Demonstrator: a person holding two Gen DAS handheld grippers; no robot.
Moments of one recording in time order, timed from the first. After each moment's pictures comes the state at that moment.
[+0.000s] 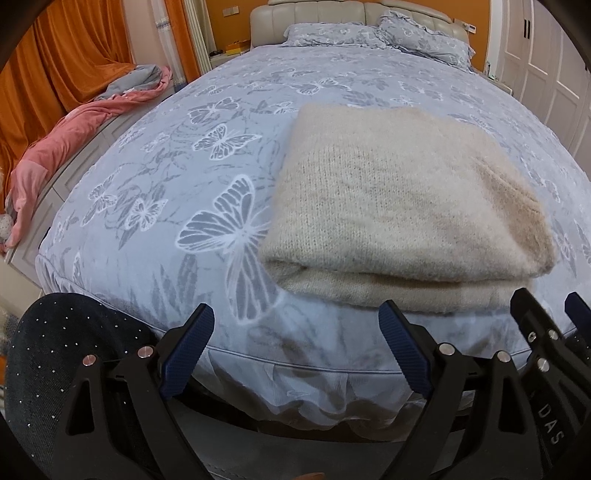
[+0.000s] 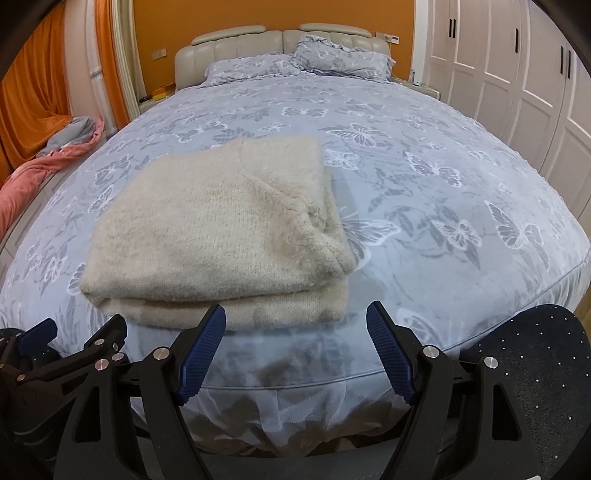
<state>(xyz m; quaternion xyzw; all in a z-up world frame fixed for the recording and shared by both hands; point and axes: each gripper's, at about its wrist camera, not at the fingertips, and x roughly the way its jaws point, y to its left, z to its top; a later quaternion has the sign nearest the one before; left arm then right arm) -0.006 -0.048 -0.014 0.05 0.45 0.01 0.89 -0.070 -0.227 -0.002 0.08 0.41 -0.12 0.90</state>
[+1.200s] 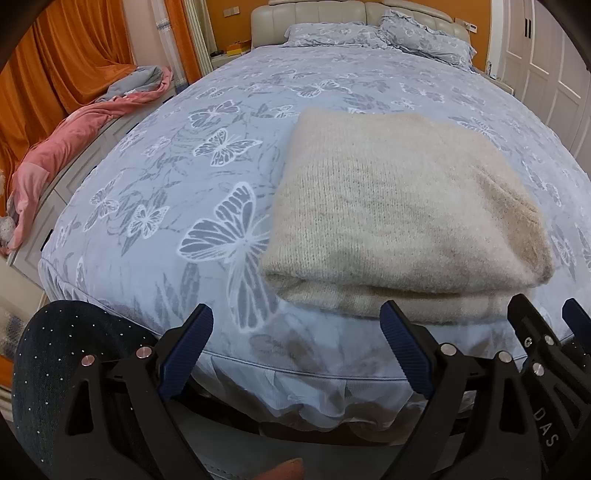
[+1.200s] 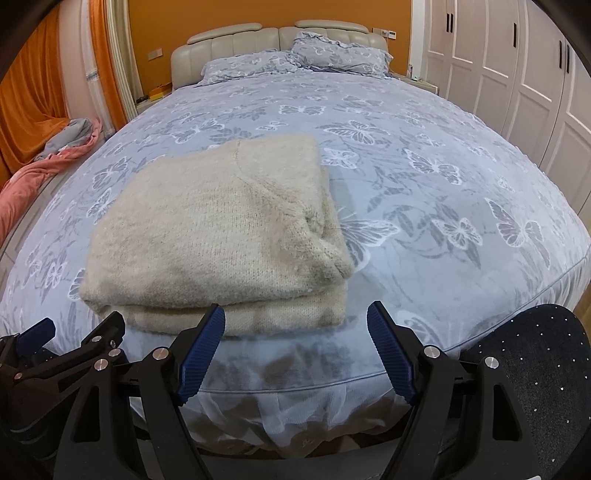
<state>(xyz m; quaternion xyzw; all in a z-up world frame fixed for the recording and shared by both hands) 0.002 -0.051 -0.007 0.06 0.45 0.01 0.89 -0.064 -0.231 0.001 0.09 0.42 -0.12 0.90</state>
